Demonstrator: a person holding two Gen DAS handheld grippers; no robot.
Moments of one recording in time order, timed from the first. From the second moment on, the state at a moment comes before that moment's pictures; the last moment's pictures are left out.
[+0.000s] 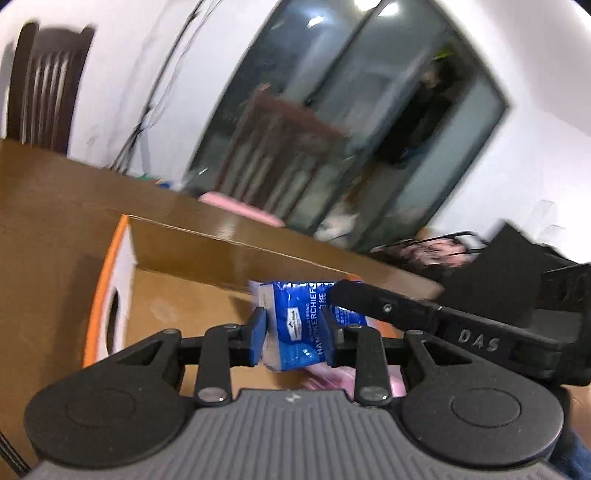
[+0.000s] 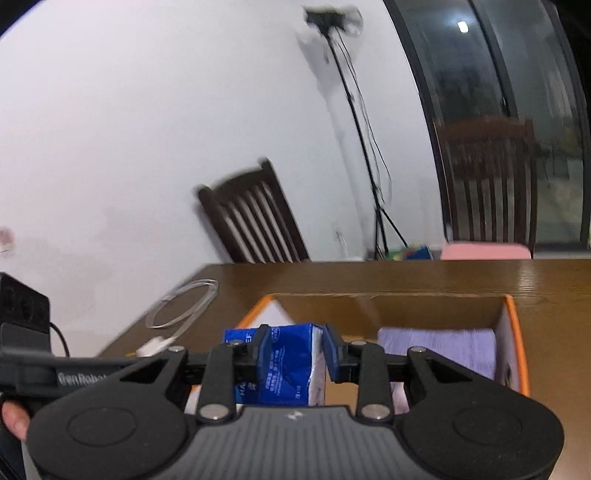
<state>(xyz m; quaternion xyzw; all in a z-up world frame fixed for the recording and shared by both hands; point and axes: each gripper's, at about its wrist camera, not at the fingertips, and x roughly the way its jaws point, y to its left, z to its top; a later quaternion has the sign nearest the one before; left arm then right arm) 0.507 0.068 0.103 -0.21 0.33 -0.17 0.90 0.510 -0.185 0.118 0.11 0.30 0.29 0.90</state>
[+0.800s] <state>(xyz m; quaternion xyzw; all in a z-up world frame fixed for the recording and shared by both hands) 0.599 0.071 0.075 -0.14 0.35 -0.09 0.92 0.617 -0.152 0.049 0.11 0.37 0.19 0.90</state>
